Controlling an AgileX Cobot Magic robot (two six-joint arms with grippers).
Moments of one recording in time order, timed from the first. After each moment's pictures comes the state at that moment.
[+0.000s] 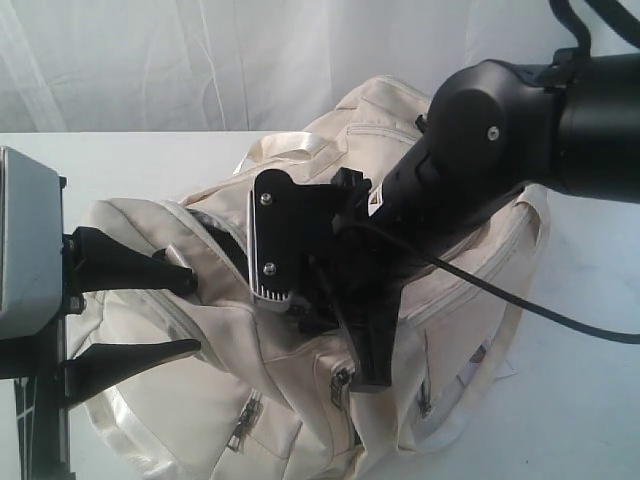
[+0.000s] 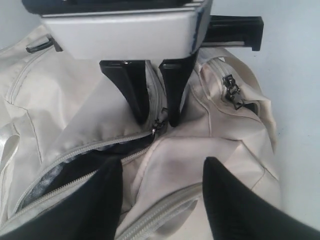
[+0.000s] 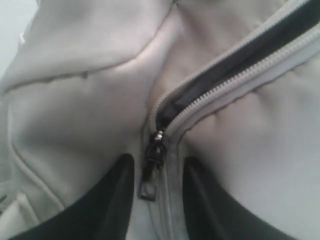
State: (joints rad) left arm -0.58 0.89 -0.52 -1.16 0.48 1.89; right arm 0.86 1.55 -1.10 0.28 0.71 -1.15
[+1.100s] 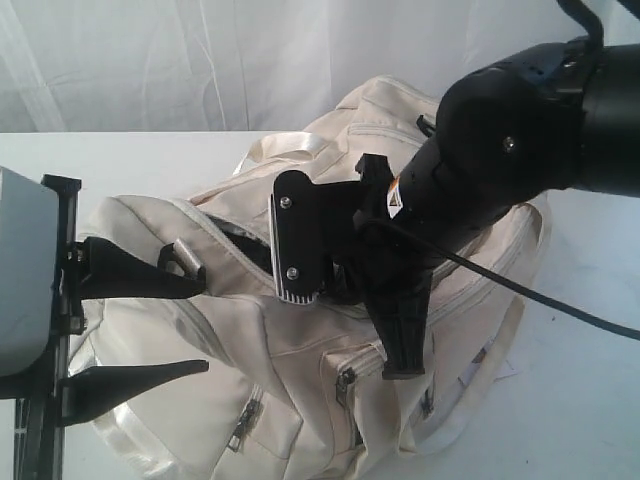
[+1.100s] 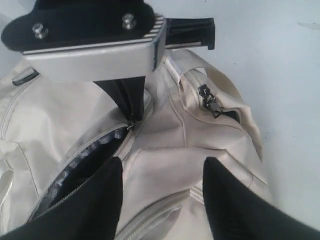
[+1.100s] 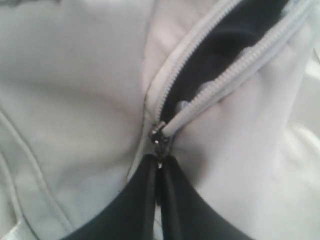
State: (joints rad) left arm -0.58 0.89 -0.52 -1.23 0.55 2.06; right arm 0.87 1.52 -1.10 0.02 0.74 -0.98
